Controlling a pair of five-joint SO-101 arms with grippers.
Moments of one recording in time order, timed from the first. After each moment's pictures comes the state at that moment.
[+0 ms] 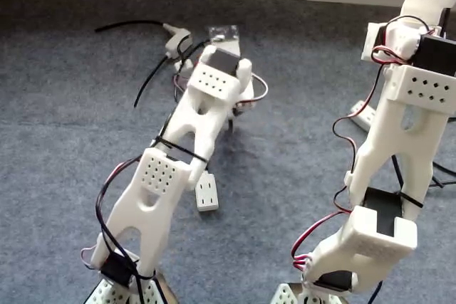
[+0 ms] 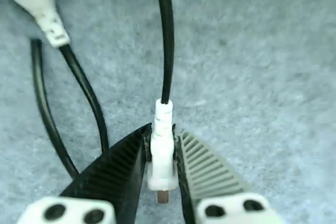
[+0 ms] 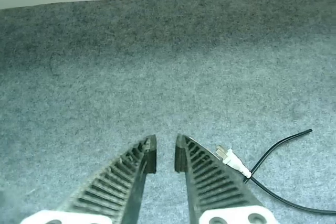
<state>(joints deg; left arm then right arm) 19.1 61.8 -73.5 98.9 35.2 11.7 12.7 -44.1 84.7 6.4</state>
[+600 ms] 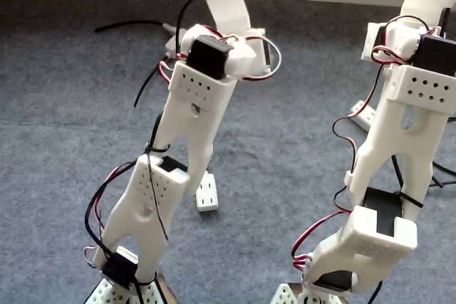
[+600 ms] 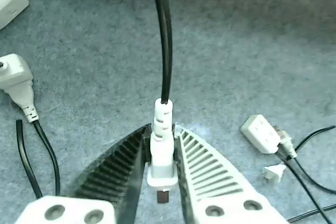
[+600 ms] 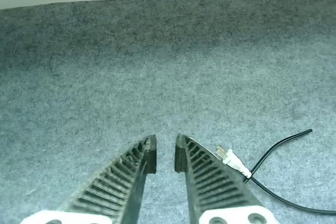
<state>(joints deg) 23.3 48.8 -93.1 100.9 35.5 11.7 12.7 -44.1 84.7 6.4</state>
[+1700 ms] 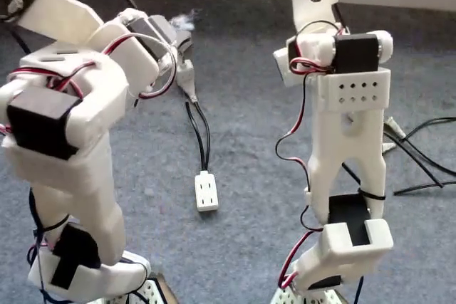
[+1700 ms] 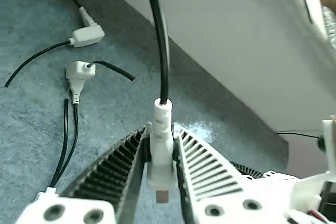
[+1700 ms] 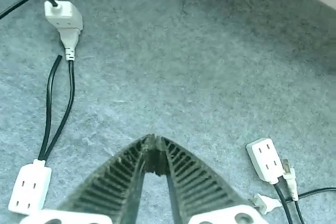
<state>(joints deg) 11.2 -8.8 -51.8 101.4 52.6 -11.3 8.9 -44.1 98.7 17.8</state>
